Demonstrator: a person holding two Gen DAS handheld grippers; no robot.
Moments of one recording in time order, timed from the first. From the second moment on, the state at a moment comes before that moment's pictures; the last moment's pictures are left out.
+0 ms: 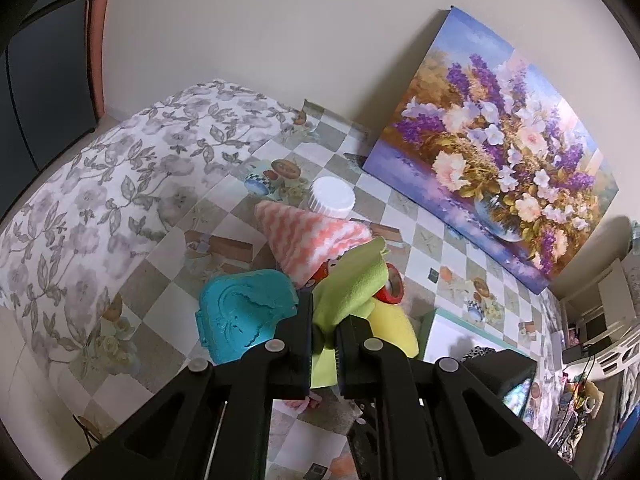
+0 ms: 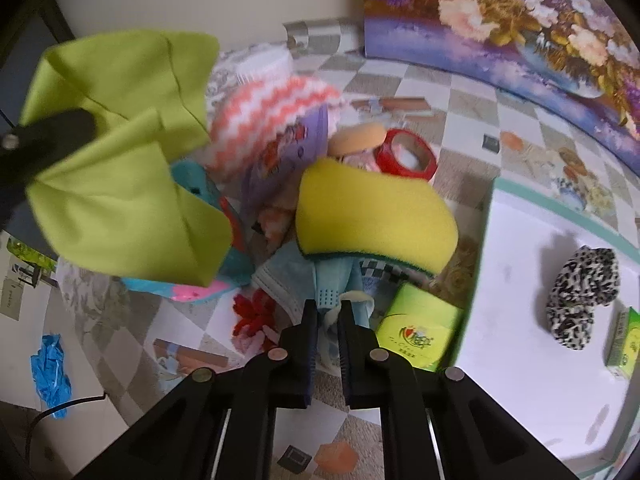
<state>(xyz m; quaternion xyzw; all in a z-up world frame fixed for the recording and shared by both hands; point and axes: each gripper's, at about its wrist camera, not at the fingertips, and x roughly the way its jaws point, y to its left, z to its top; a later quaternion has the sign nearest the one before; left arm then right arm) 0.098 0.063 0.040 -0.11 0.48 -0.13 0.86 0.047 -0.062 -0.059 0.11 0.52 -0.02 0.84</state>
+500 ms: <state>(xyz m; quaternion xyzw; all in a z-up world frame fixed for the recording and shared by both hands) 0.083 0.060 0.062 -0.11 0.44 -0.15 0.88 0.001 -0.099 0.015 0.16 0.44 -0.03 0.89</state>
